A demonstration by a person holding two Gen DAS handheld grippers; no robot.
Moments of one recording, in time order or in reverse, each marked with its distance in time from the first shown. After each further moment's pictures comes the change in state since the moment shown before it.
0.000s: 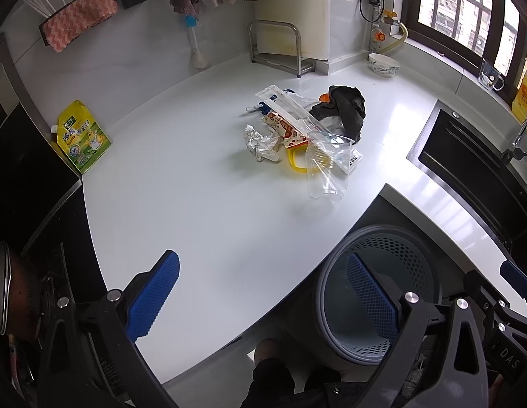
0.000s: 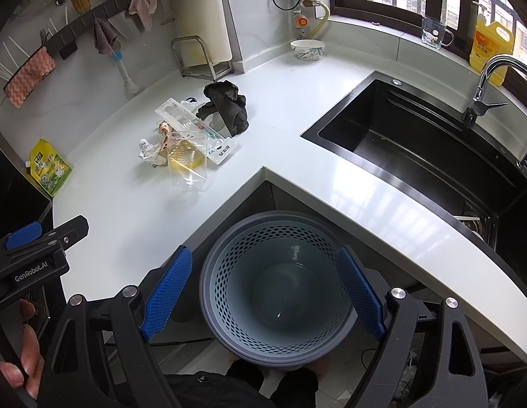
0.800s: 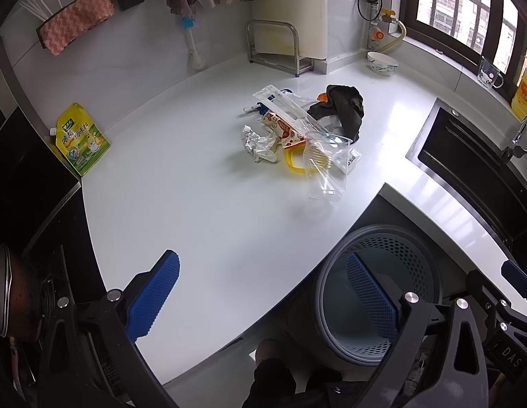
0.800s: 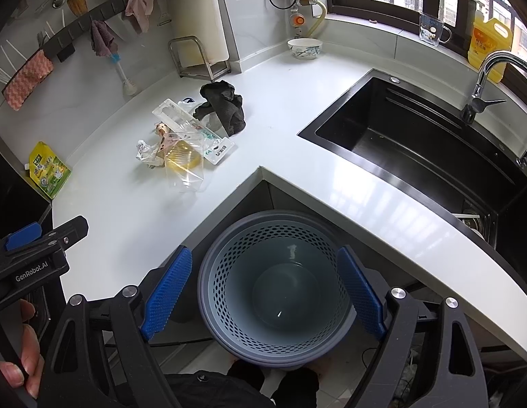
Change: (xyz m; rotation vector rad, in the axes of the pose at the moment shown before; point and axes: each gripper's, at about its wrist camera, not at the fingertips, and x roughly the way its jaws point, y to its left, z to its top) left arm 0.000 -0.006 0.002 0.004 0.002 0.005; right arm -0.001 -0.007 0.001 0.005 0.001 0.002
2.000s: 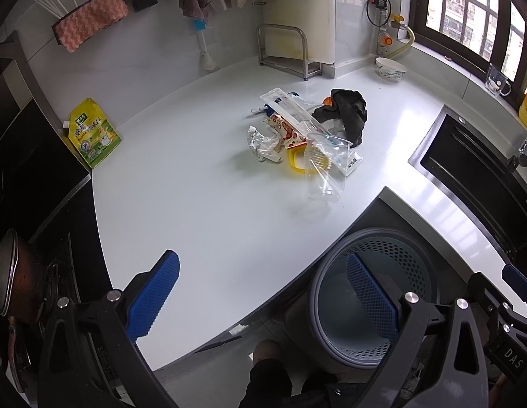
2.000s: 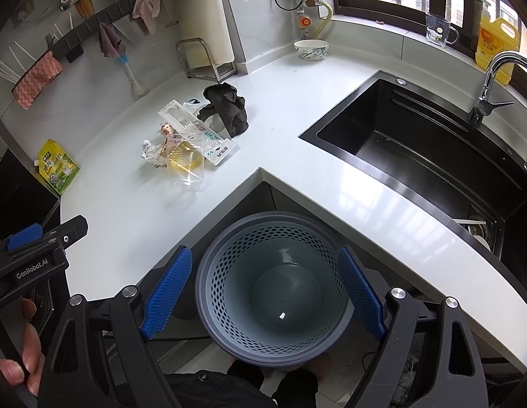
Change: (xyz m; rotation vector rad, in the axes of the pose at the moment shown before) left arm -0.010 -0.010 -0.007 -0.045 -0.013 0.046; right arm 0.000 -0.014 0.003 -0.021 0.000 0.052
